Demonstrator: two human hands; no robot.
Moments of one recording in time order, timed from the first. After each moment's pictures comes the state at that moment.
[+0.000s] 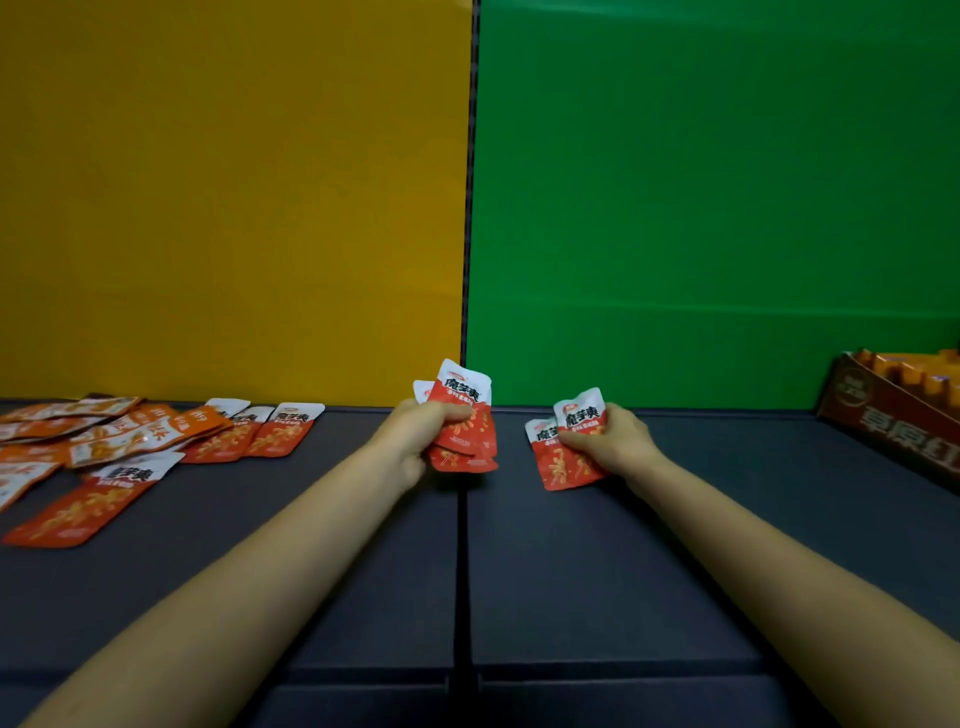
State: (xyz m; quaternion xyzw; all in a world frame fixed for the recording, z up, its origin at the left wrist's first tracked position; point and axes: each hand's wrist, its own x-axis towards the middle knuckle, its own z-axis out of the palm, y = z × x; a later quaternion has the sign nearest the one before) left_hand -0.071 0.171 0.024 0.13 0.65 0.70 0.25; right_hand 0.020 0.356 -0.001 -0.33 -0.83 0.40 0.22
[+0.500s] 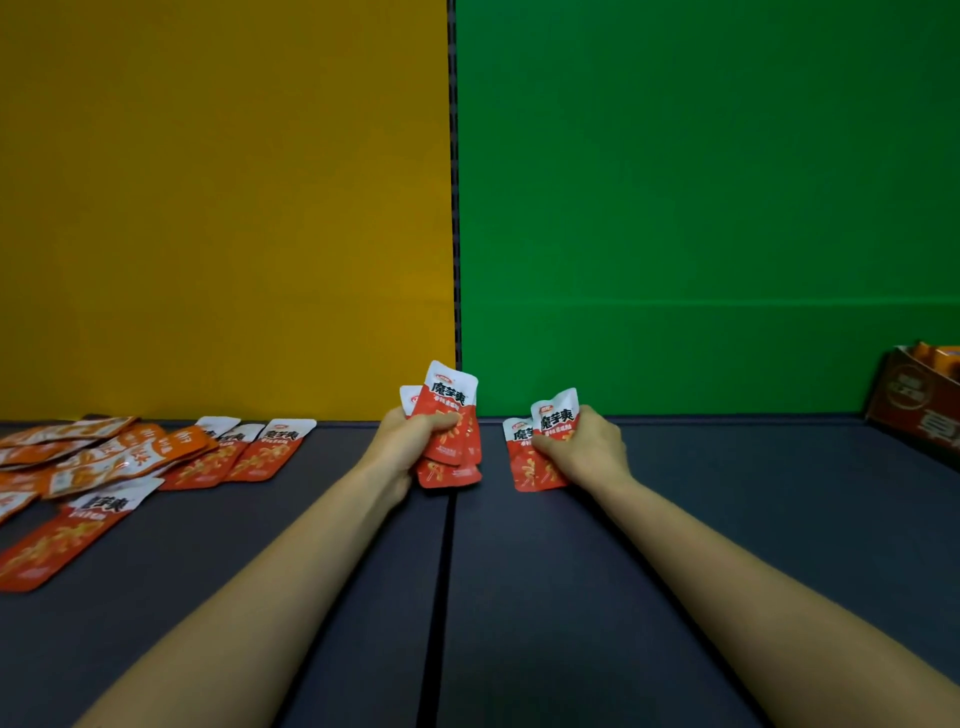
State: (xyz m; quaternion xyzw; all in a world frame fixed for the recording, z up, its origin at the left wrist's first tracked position) left_hand -0.106 0.199 0.006 0.12 0.66 0.72 0.18; right_hand -0.027 0.362 -0.016 -0.34 -0.84 0.34 0.25
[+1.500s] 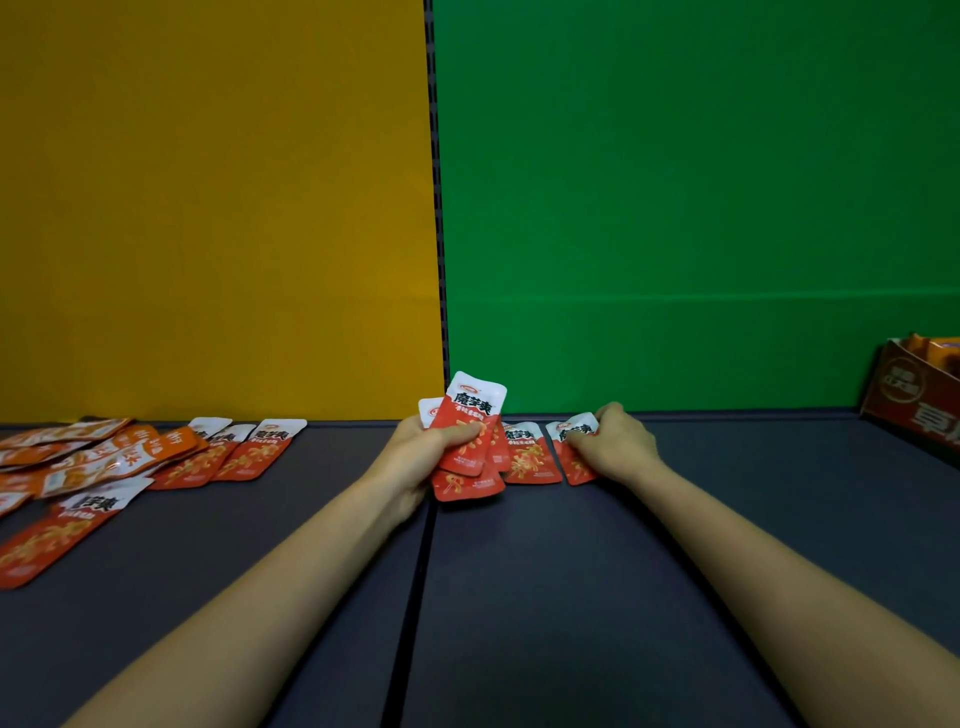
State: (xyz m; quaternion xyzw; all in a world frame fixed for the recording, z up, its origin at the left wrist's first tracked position) left_hand -0.072 0.208 0.006 0.17 0.64 0.71 0.23; right_hand -0.009 0.405 -0.015 -0.34 -0.89 0.25 0.18
